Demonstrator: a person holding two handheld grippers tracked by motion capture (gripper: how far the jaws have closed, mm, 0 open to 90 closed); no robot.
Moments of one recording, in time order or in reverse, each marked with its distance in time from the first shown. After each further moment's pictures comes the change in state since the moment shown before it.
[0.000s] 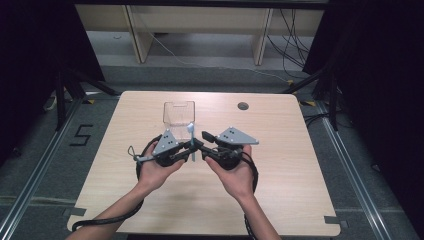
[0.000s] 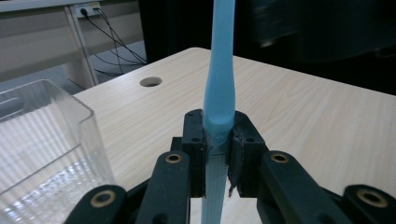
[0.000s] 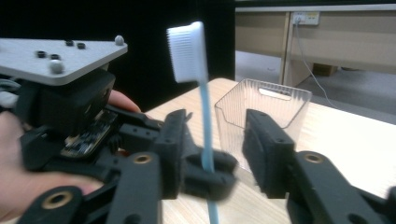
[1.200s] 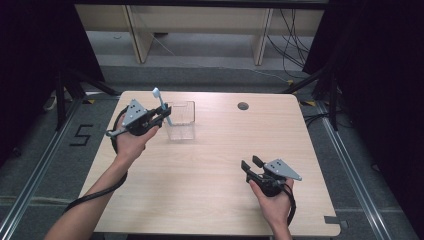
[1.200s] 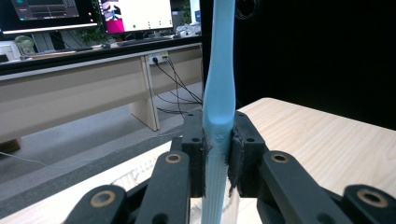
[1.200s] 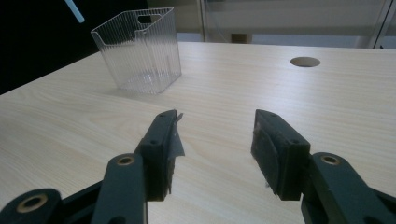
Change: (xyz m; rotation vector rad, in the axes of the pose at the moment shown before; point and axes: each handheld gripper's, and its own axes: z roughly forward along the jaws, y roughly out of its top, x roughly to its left) left arm 0.089 0.041 -0.028 -0.177 0.208 0.044; right arm -0.064 -0.103 -0.085 0.020 -0.312 0.083
